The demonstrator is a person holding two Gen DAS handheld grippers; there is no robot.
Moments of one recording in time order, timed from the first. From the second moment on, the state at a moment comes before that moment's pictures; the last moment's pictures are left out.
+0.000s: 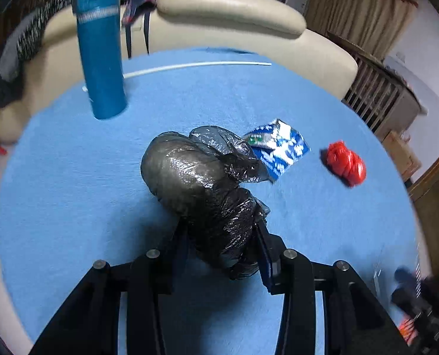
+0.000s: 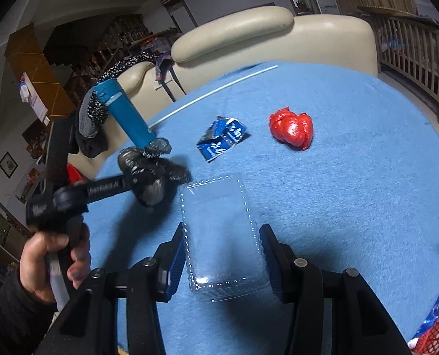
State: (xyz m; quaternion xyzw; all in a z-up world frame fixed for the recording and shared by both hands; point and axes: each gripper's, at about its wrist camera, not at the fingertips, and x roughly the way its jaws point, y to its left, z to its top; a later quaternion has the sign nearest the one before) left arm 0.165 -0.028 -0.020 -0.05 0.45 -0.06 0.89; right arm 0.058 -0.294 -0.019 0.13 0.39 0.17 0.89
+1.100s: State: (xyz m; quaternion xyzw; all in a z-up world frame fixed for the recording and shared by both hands) left arm -0.002 -0.085 0.008 0.04 0.36 -0.09 0.93; right arm -0.063 -0.328 0.017 0.23 0.31 0.13 0.91
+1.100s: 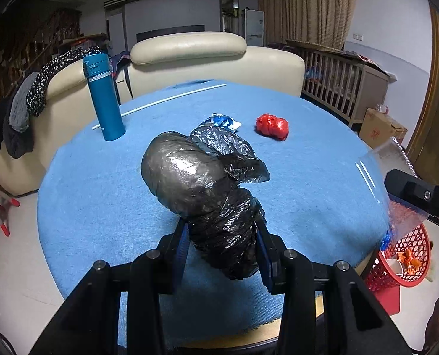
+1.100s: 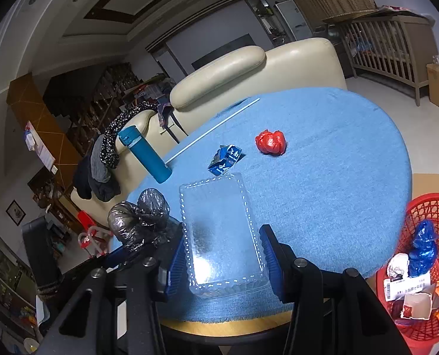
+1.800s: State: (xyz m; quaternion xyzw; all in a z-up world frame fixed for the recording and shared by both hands) left arm 0.002 -0.086 -0.001 0.05 0.38 -0.08 0.92; right arm -0.064 -0.331 0.004 0.23 0.32 0.13 0.91
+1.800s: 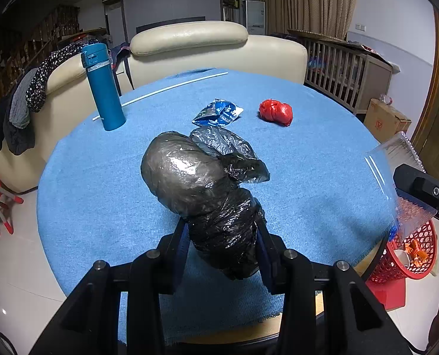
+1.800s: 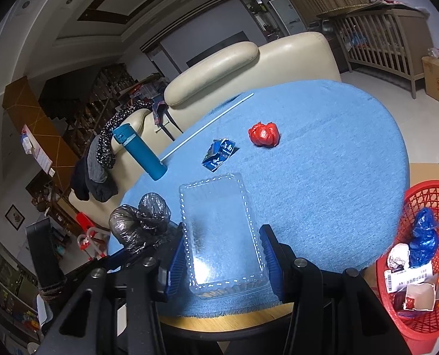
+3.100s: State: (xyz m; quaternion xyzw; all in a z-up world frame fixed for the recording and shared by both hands) left arm 0.006 -0.090 -0.004 0.07 0.39 -0.09 0.91; right arm -0.067 -0.342 -0.001 0.25 0.32 0.11 0.91
